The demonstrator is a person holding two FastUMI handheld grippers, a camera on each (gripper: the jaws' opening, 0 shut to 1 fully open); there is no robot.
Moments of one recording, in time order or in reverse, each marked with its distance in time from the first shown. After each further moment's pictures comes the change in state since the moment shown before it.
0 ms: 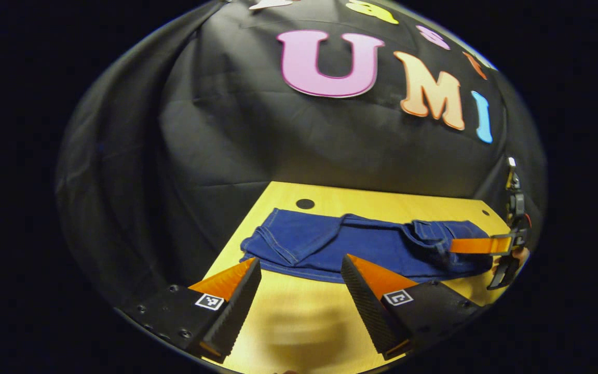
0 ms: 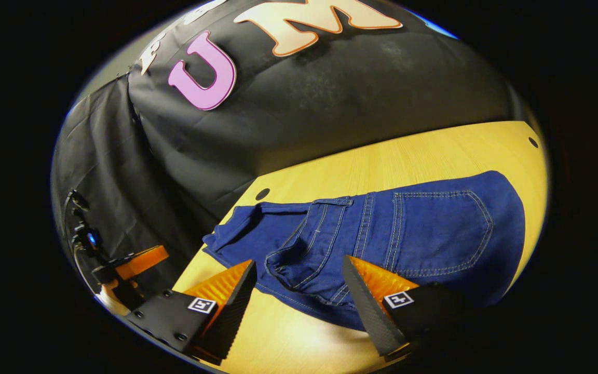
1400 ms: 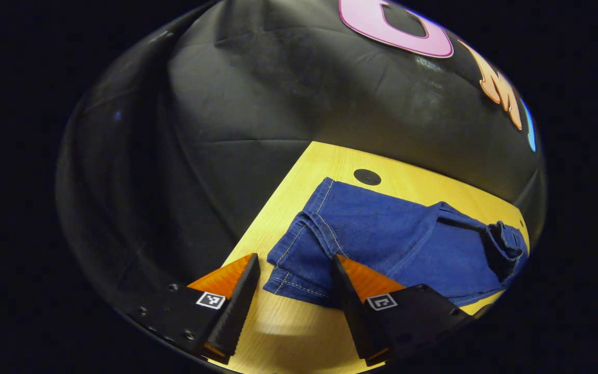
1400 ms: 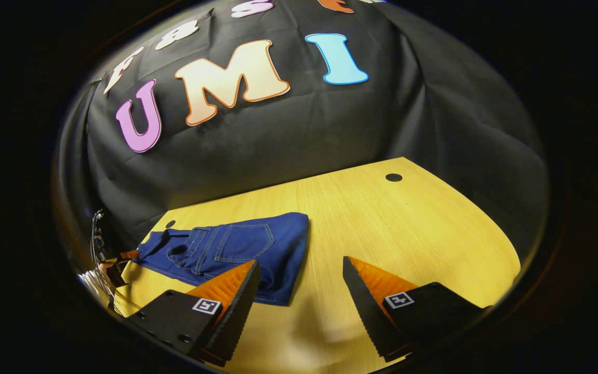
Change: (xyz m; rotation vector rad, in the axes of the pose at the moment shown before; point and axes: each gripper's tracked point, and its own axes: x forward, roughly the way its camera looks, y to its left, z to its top) left arm 0.126 0.083 -0.049 -0.063 0.170 0.104; right arm -0.231 -0.168 0.033 0.021 -0.208 -0.487
